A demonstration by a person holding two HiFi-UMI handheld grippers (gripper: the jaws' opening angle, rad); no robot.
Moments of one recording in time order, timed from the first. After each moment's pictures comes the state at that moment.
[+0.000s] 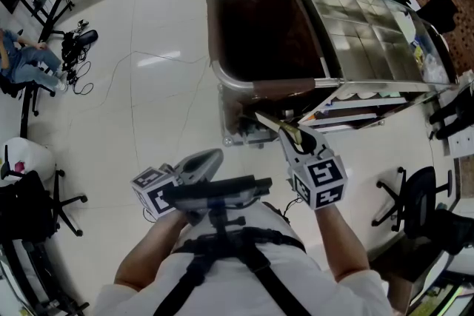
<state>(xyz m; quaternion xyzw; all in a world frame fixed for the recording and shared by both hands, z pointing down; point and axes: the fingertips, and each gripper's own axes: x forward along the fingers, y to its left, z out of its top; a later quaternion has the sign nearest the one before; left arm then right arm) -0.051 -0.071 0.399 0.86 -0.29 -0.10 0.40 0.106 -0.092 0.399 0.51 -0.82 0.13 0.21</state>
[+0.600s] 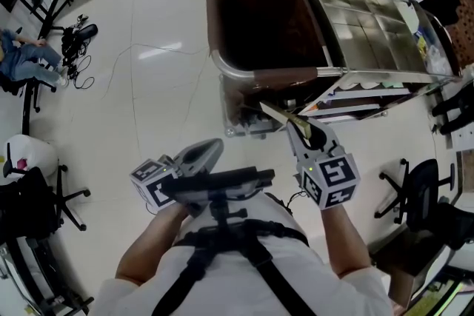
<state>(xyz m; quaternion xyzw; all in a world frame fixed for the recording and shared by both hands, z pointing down) -0.051 -0.075 0.395 0.86 -0.30 -0.10 0.39 0.116 -0.081 0.383 0.52 -0.82 0.13 0.19</state>
